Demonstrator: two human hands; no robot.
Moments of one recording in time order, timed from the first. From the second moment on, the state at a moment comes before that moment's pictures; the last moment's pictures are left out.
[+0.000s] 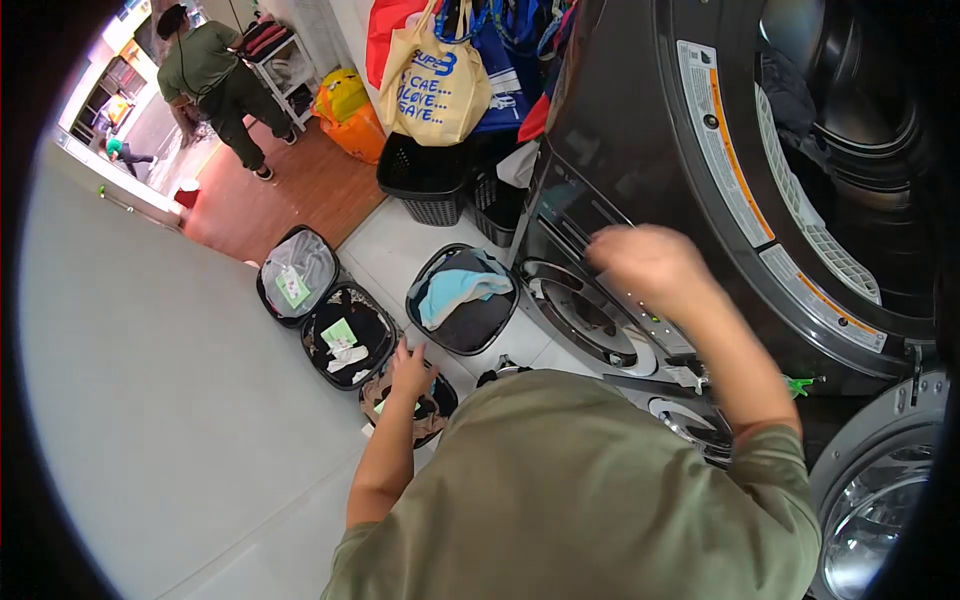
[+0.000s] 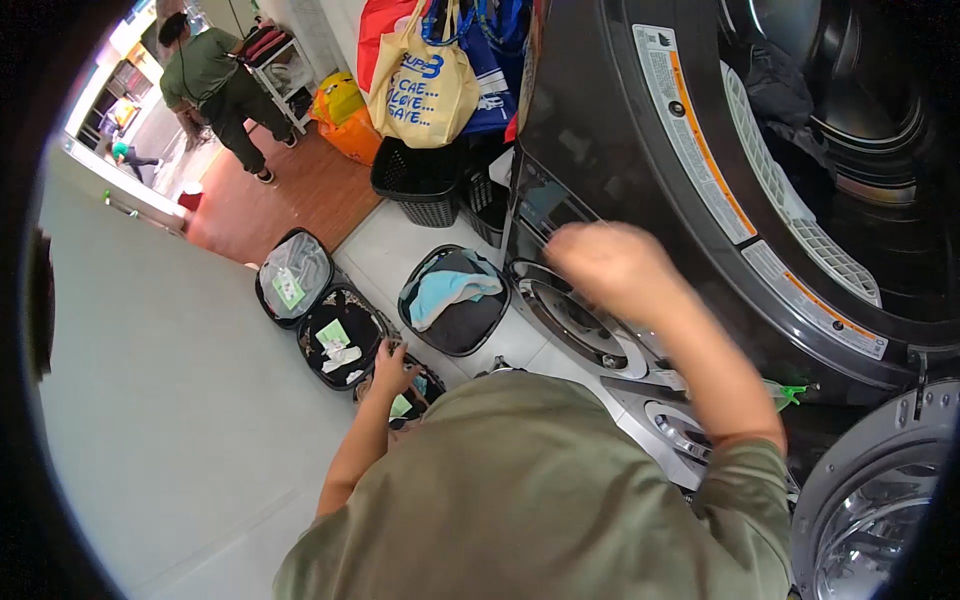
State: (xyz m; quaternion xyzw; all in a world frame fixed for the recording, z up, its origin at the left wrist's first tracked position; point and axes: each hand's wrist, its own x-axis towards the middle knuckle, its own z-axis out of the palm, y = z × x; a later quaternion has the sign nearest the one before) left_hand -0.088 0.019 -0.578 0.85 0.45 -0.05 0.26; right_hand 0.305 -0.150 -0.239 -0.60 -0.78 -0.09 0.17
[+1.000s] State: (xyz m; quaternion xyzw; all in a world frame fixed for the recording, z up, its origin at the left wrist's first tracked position) left_hand 0.103 -0.006 -0.185 0.84 -0.05 0.42 0.33; right_hand 0.351 -0.234 0.050 -0.62 -0.62 -0.12 0.46
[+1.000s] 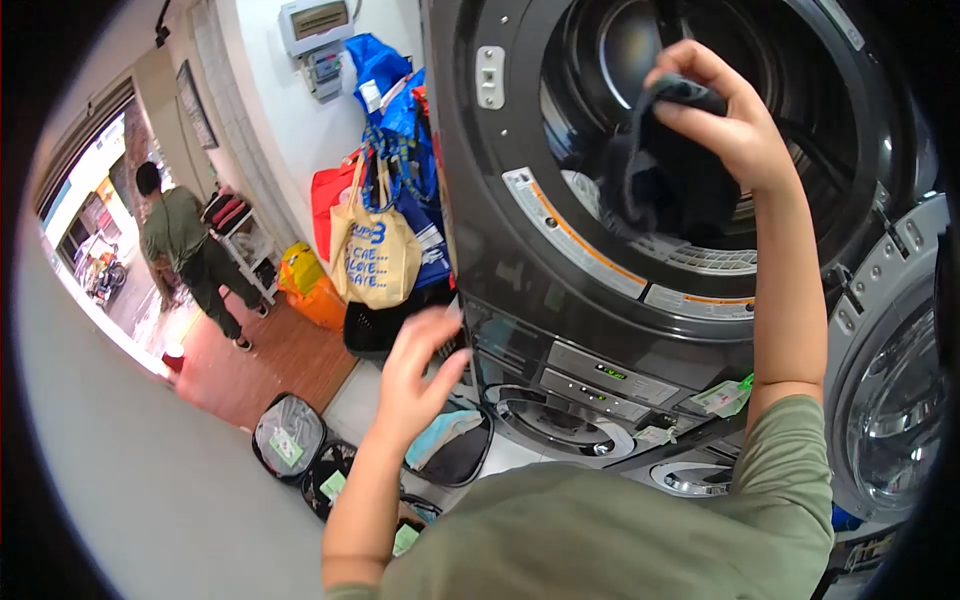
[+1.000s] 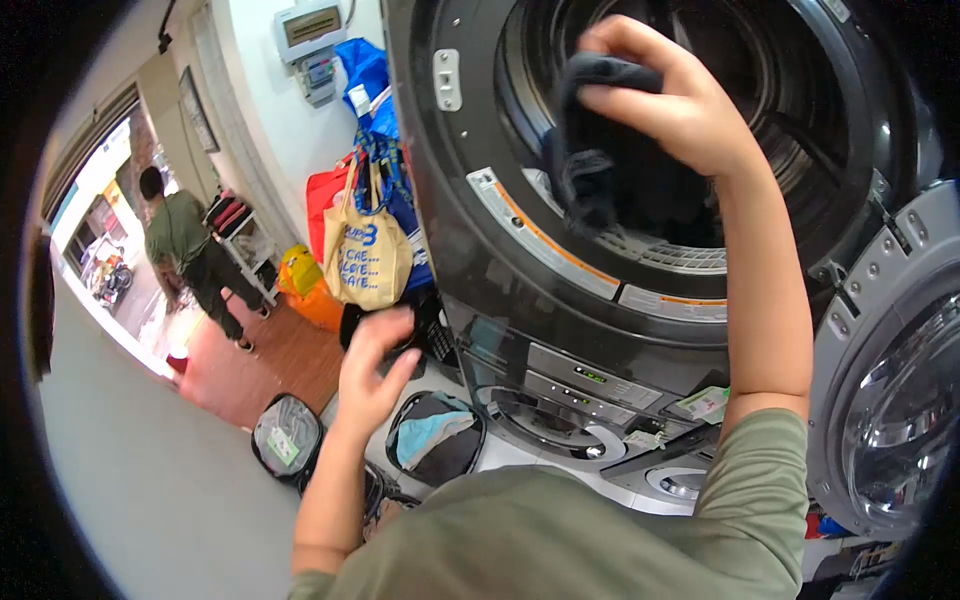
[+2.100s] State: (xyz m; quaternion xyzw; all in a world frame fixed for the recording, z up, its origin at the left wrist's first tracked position) left_hand -0.075 0.100 -0.306 0.91 0.36 0.09 -0.19; right_hand 0.321 -0.064 -0.283 -0.65 -0.73 -0.16 0.15
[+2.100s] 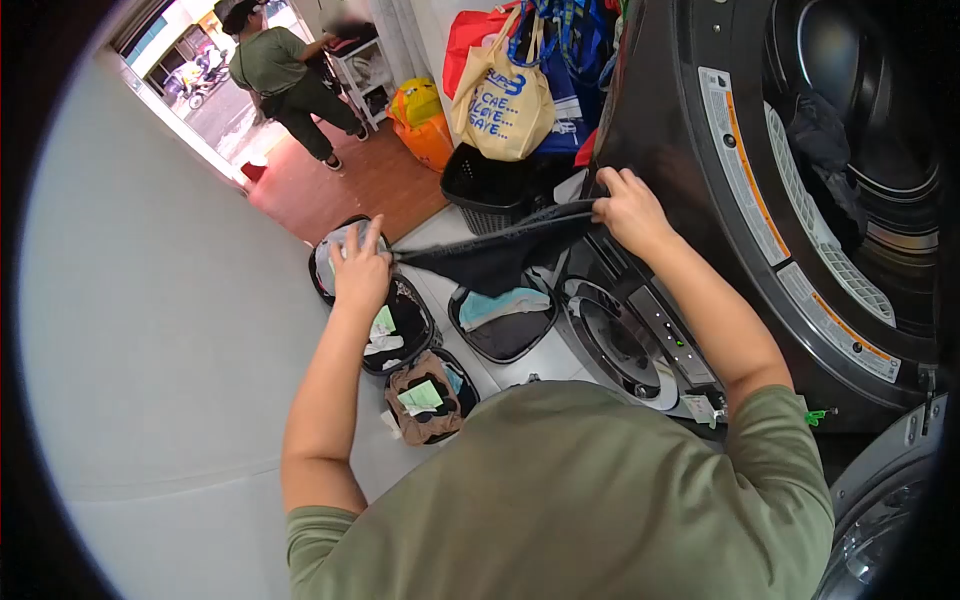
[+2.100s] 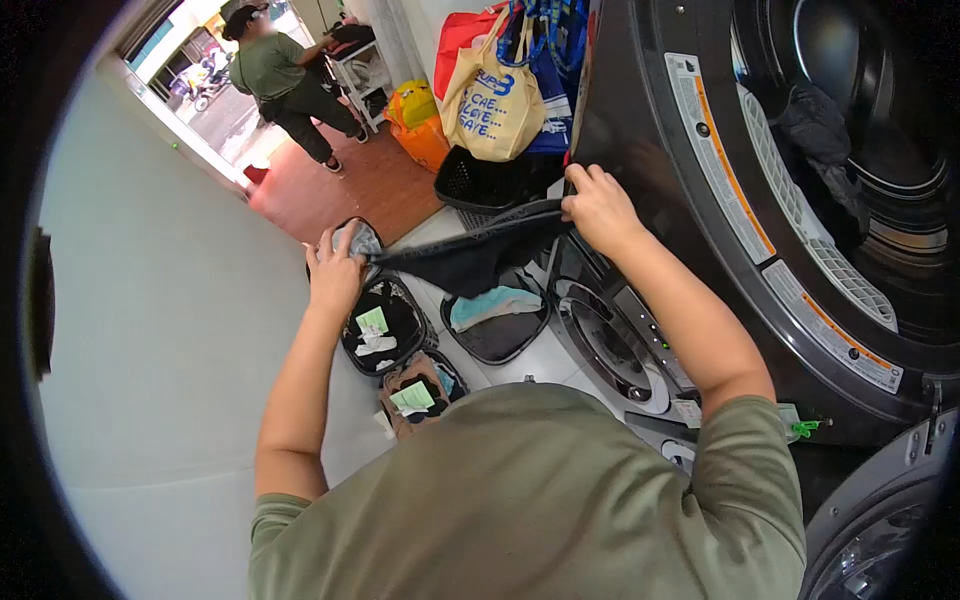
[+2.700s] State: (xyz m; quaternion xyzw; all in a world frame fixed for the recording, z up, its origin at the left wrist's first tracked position) left_hand -0.113 0.044 -0.581 0.81 0.45 -0.03 0.38; right_hand 0.323 -0.167 -0.152 -0.55 -0.78 -0.20 0.22
